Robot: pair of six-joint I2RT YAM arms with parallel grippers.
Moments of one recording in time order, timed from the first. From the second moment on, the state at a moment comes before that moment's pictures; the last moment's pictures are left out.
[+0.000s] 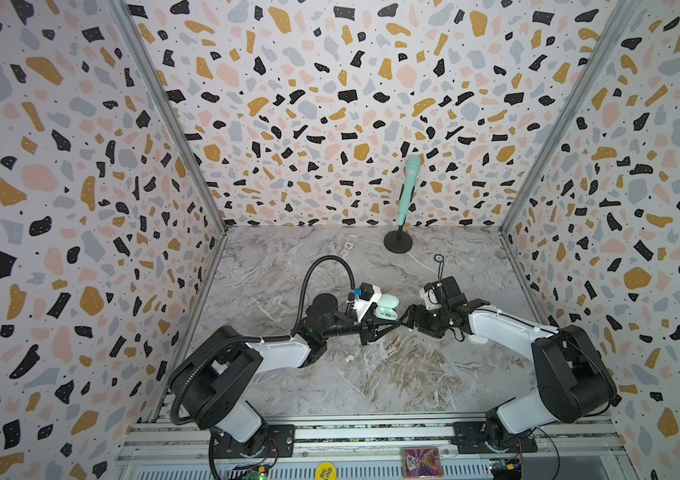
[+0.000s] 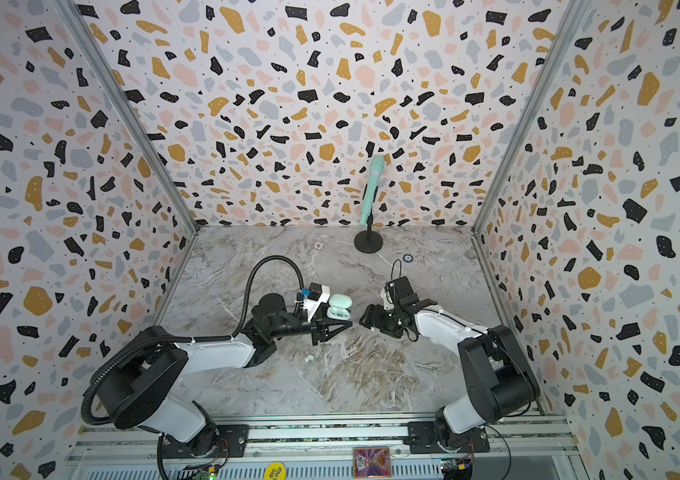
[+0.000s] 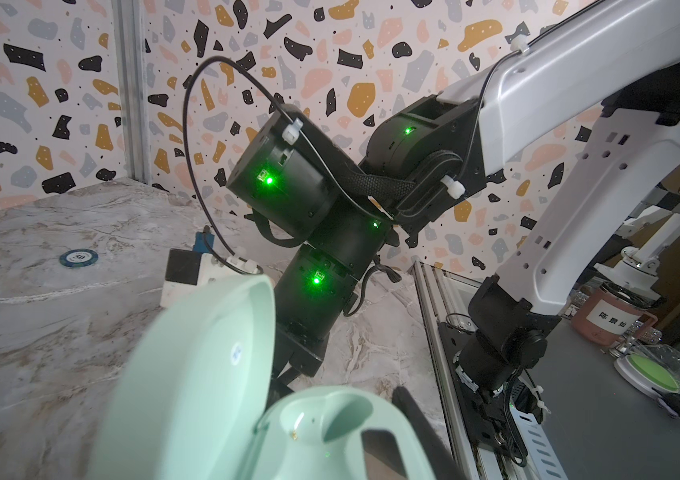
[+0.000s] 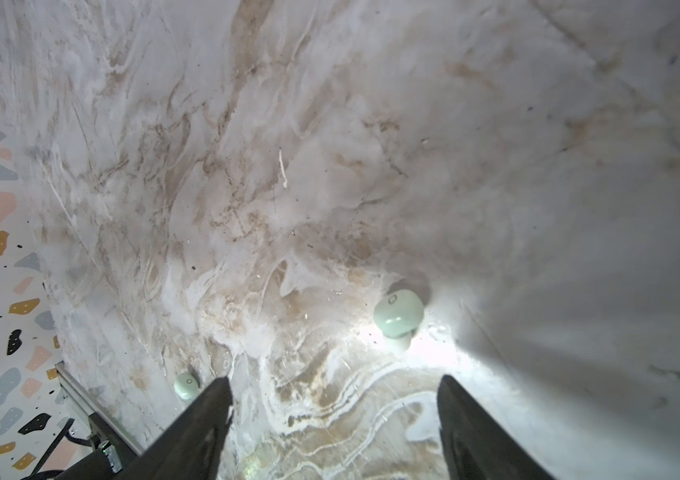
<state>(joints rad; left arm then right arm) -0.71 1.55 0.60 0.93 0.75 -0.24 0.41 1.51 0.79 -0.33 -0.39 0.61</state>
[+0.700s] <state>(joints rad) -0.71 1.55 0.59 0.94 0.75 -0.24 0.44 1.67 0.92 -0.39 -0.28 0.63</state>
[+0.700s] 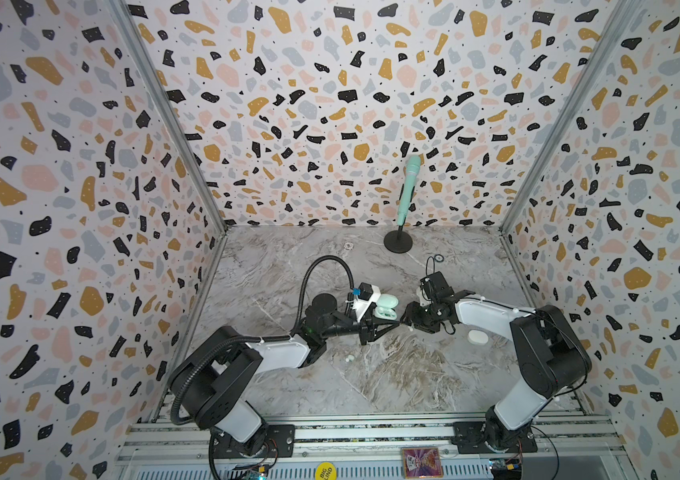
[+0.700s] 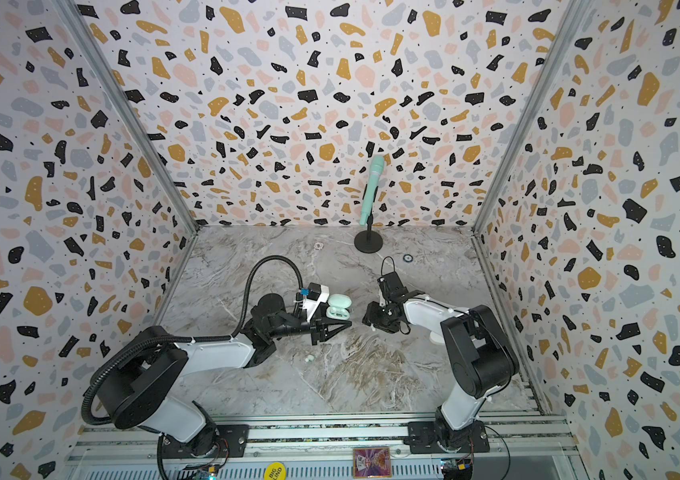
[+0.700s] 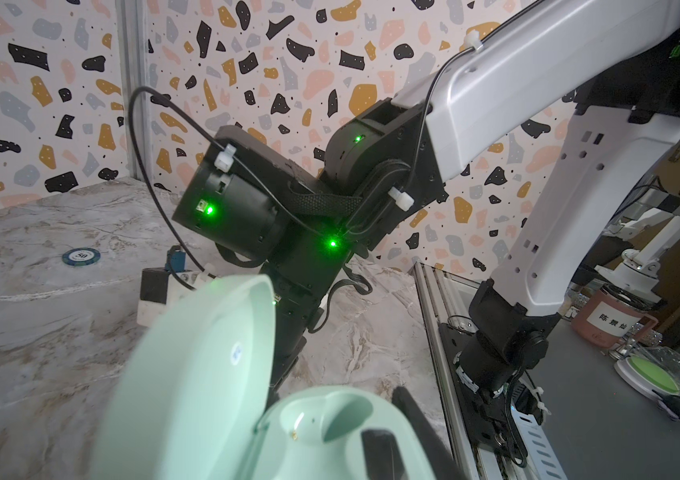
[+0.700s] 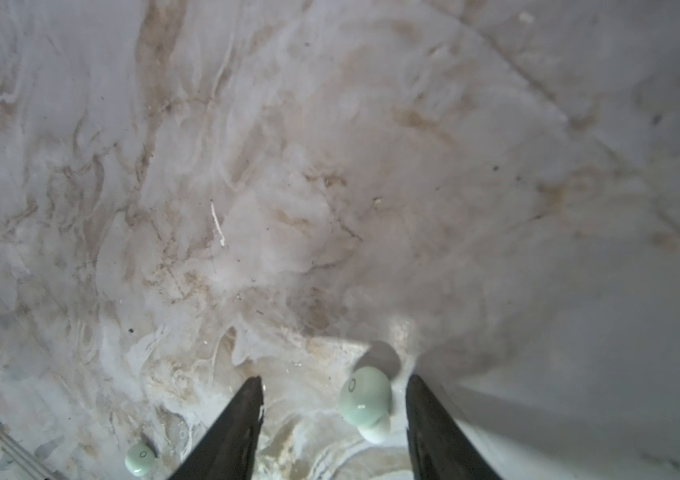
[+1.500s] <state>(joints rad) -0.69 1.55 0.57 0.97 0.75 -0.27 0.49 1.76 1.05 -0.54 -0.21 0.56</state>
